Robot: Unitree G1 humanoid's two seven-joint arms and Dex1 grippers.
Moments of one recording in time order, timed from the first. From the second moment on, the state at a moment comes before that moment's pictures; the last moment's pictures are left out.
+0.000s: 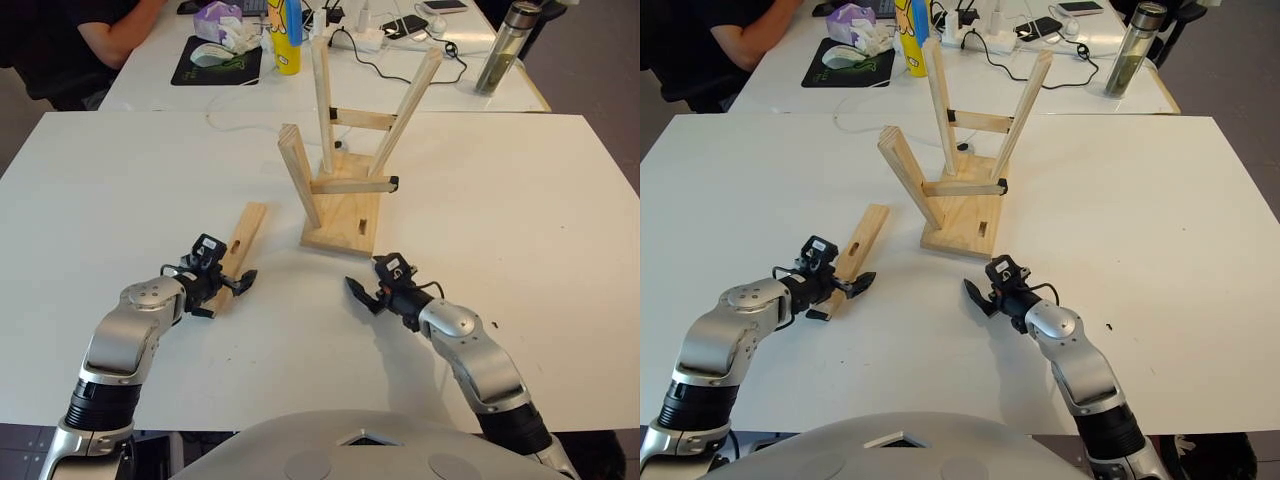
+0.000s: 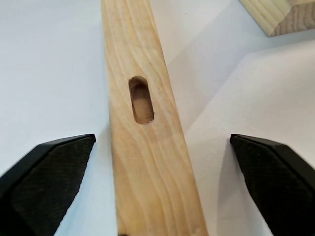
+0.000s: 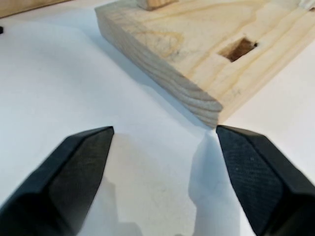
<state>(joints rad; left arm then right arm) 0.04 0.54 -0.05 -0.31 -0.23 0.83 -0.44 0.15 -0.37 0.28 -0.38 0.09 0.58 0.39</state>
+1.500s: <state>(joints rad) -0.09 0.87 0.02 -0.34 -0.71 0.71 -1.29 0.09 -0.40 -0.09 -0.45 0.93 0.87 0.76</state>
